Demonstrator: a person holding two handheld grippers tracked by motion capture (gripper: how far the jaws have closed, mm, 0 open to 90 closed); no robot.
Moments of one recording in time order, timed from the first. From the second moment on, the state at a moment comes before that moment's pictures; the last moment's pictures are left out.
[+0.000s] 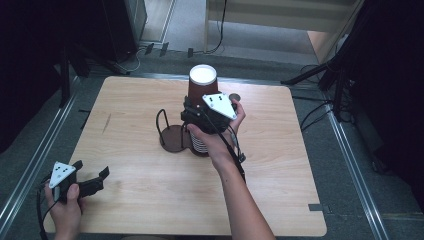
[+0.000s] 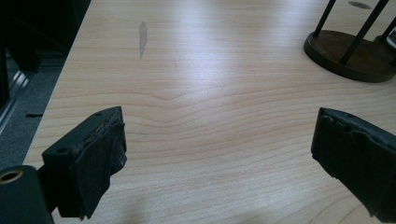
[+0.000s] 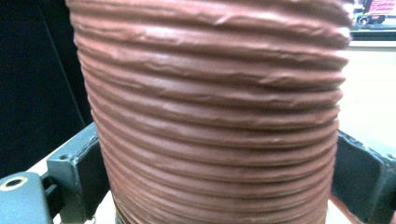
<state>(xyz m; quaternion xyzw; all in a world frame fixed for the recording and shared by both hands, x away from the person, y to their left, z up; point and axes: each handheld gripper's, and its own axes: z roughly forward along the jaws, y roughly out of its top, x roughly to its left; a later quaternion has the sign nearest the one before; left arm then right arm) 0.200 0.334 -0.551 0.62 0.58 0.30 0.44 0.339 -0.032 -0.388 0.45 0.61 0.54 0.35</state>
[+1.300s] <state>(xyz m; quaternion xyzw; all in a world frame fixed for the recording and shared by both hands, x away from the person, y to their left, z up) 0.200 0.334 -0.551 0.62 0.58 0.31 0.43 0.329 -0.038 -0.337 0.41 0.58 0.59 0.37</state>
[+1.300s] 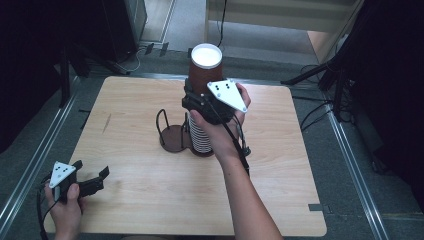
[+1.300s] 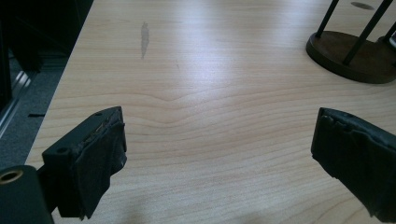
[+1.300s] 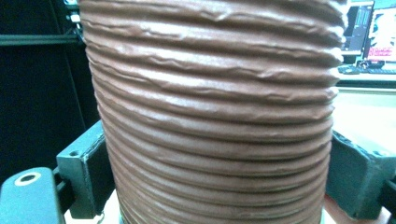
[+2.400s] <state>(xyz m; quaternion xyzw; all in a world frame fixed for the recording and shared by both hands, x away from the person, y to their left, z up) 0.200 0.333 -0.551 0.62 0.58 0.31 0.43 0.311 -0.095 -0.308 0.42 0.54 0.61 0.40</state>
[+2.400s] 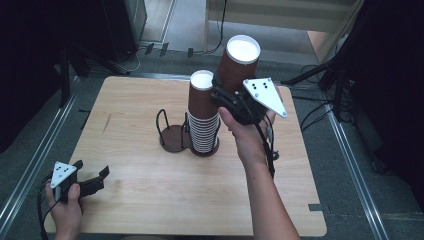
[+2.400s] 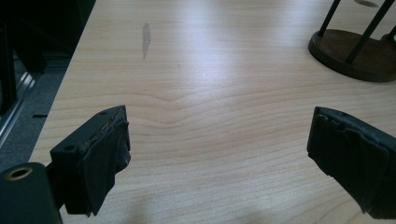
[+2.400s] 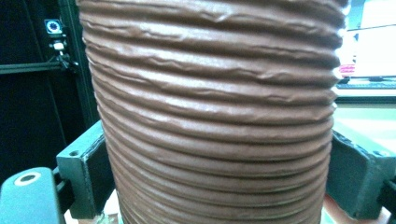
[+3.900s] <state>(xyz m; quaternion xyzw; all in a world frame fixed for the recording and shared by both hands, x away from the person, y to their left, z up) 0.200 0.333 -0.551 0.62 0.58 0.31 0.43 0.285 -0.155 -0.391 0.47 0.54 0.56 0.41</state>
